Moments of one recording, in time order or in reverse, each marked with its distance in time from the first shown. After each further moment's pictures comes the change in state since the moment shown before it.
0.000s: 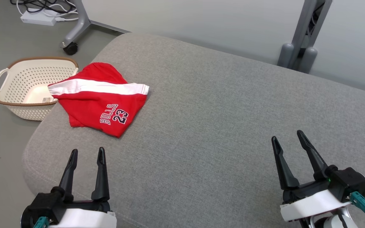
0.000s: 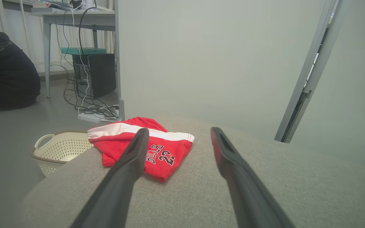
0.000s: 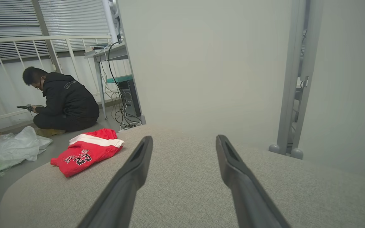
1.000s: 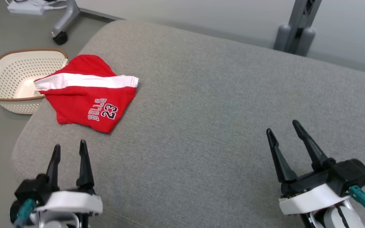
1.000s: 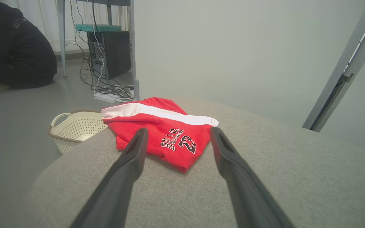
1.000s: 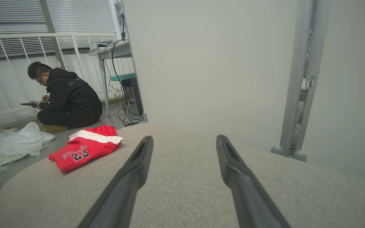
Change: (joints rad) left arm -0.080 0.001 0.075 0.145 -0.050 0.023 0.000; right arm -0.031 -0.035 0.050 -0.034 -0.005 0.000 0.000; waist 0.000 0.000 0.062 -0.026
